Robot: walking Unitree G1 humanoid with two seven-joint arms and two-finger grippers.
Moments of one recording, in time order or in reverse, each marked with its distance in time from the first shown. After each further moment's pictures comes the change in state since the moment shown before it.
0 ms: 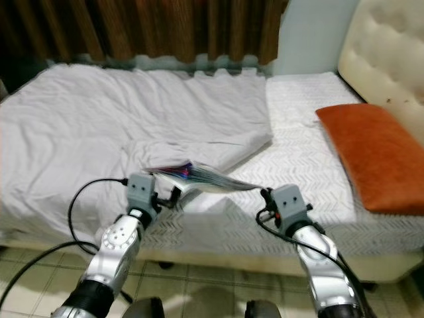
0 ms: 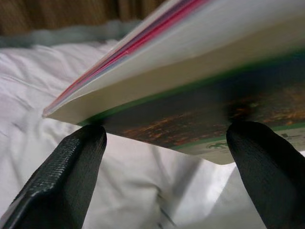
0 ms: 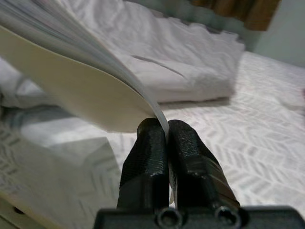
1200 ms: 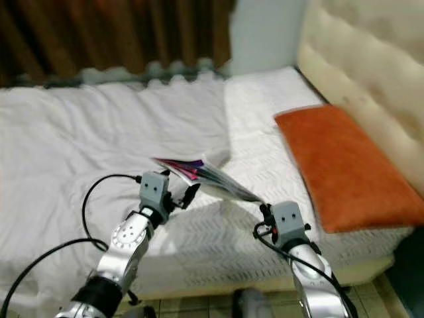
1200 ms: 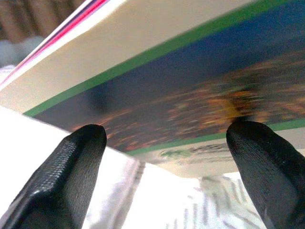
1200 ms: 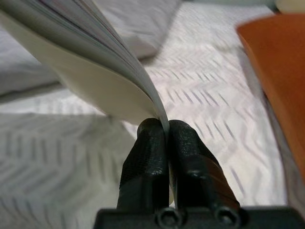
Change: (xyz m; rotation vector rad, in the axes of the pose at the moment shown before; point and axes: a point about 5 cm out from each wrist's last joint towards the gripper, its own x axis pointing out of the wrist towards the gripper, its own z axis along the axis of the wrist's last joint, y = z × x) left arm 0.005 -0.017 0.001 0.015 -0.030 -0.121; right arm -0.014 0.019 -0.023 0.093 0.065 -0.036
